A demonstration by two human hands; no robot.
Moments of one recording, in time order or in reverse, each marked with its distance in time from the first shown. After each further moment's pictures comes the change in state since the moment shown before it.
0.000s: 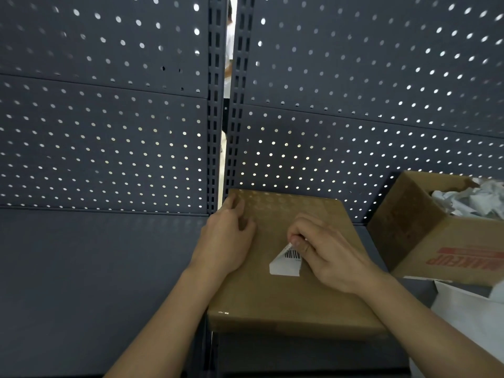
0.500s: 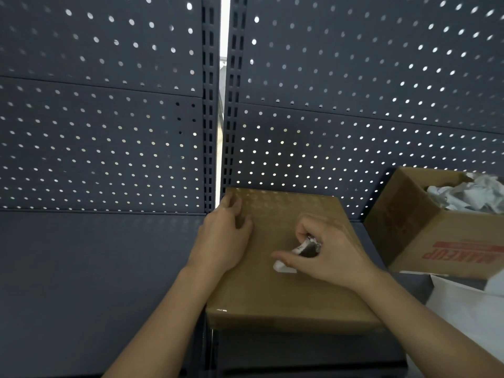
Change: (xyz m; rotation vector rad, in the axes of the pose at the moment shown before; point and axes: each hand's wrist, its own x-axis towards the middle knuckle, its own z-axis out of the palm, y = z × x) left_hand 0.002 -0.003 0.002 -0.014 0.006 0.017; right_hand -0.002 -0.011 0.000 0.016 0.224 0.016
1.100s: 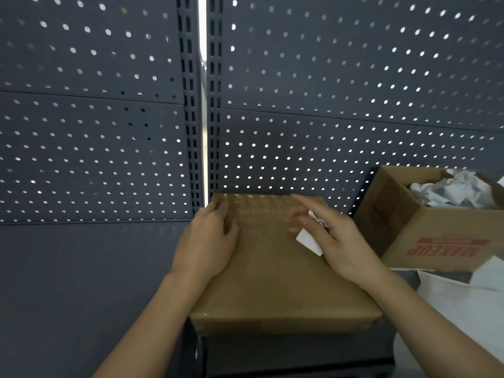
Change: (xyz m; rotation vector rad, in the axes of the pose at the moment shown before) left_hand -0.002 0.001 -0.003 0.091 0.014 0.058; right_hand -0.010 0.015 -0.023 0.234 0.029 0.247
